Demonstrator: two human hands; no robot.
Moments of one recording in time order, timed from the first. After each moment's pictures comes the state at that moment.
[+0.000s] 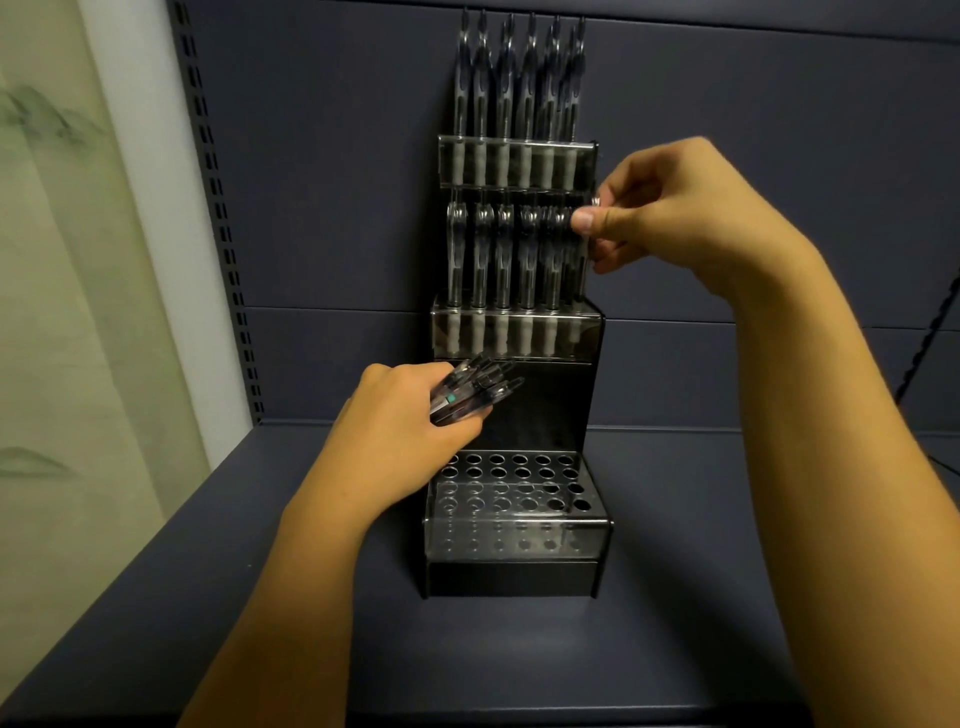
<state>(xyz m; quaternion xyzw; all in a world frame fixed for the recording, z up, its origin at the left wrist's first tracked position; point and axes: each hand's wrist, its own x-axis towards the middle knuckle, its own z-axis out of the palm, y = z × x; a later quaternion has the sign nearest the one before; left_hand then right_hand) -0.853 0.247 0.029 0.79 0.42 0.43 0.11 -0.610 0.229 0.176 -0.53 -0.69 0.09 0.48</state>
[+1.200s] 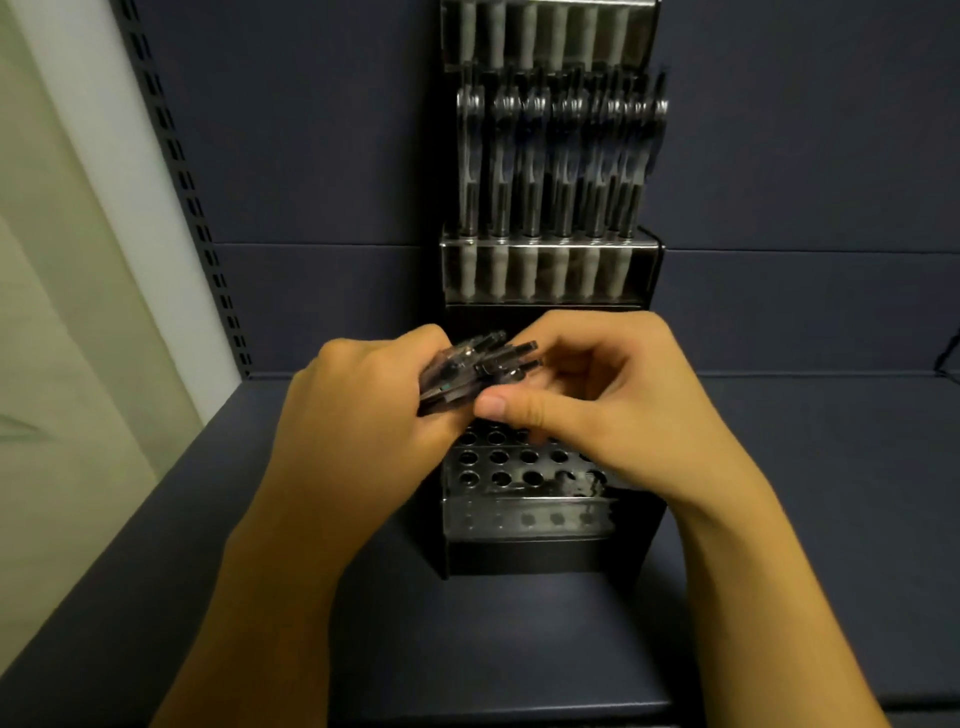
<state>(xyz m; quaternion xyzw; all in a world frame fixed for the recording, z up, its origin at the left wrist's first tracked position) -0.875 0.243 0.017 0.82 0.35 0.45 -0.04 -0.680 0.197 0.034 -0.39 -0.72 0.23 0.53</state>
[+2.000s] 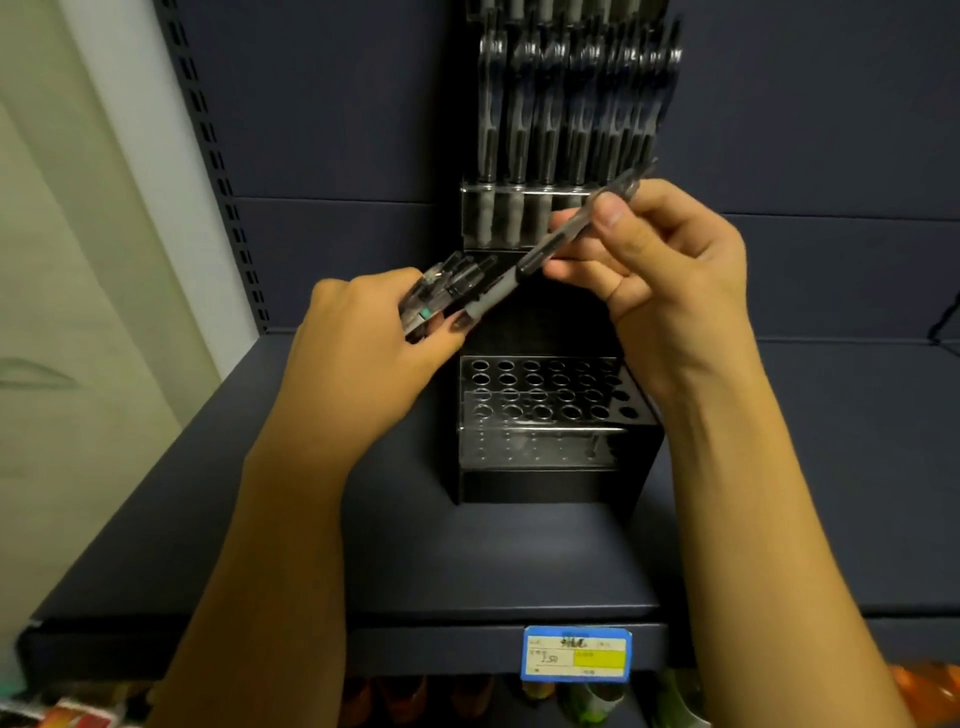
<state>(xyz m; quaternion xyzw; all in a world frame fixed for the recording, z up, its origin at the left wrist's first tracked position) -0.886 0.241 0.014 0.78 0.43 0.46 0.05 -0.677 0.203 0.045 -0.24 -0.54 0.37 0.72</state>
